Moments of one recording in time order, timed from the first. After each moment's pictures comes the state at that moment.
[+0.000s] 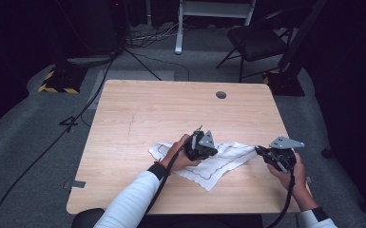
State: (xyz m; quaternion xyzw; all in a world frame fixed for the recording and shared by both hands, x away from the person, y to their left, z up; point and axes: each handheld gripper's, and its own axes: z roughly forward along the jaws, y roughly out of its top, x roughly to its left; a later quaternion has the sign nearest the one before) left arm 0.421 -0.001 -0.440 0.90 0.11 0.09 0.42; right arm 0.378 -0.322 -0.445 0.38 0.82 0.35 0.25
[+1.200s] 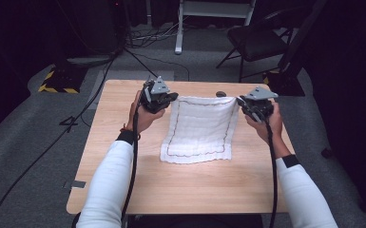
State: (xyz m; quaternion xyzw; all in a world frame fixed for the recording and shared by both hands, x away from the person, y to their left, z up) left arm 0.513 0.123 -0.367 0.82 0.28 0.24 0.44; right arm 0.495 -0.235 -0.364 0.33 0.79 0.36 0.37
